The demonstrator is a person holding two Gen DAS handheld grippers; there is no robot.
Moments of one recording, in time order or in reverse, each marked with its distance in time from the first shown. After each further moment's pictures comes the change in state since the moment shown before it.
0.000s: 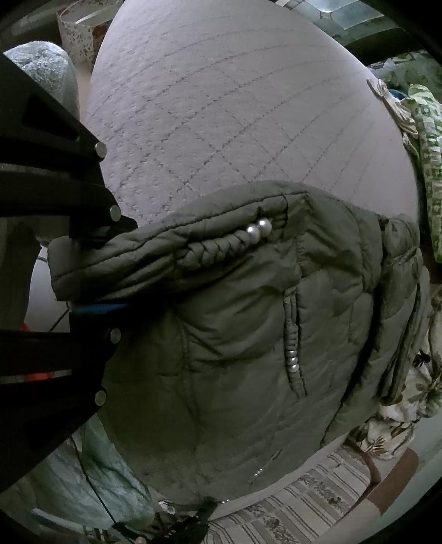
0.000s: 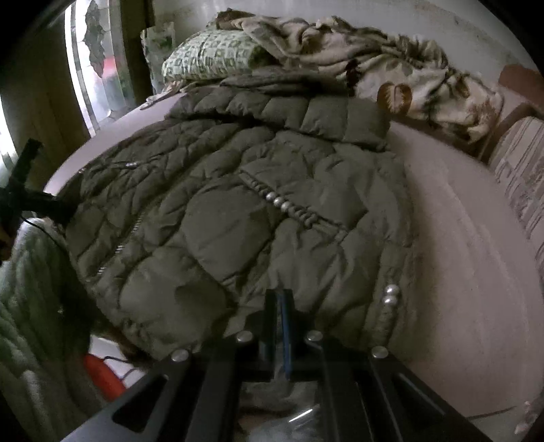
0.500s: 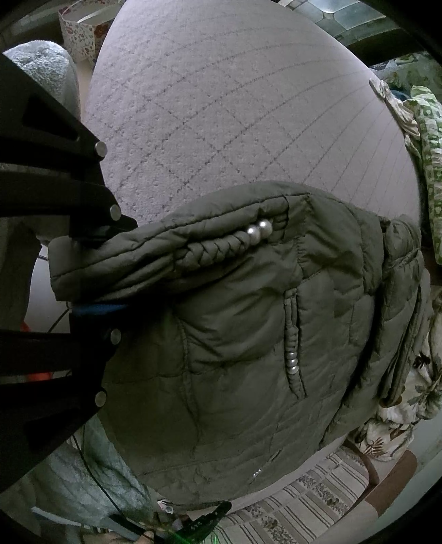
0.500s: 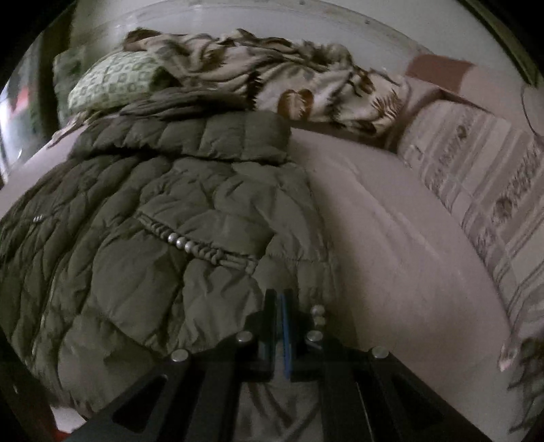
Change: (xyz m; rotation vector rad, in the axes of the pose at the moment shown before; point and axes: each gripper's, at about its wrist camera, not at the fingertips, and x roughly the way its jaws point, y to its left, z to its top) left arm 0.002 -0.001 0.001 -0.008 0.001 0.002; right arm 0.008 -0.011 0.016 0.253 -0.026 -0.372
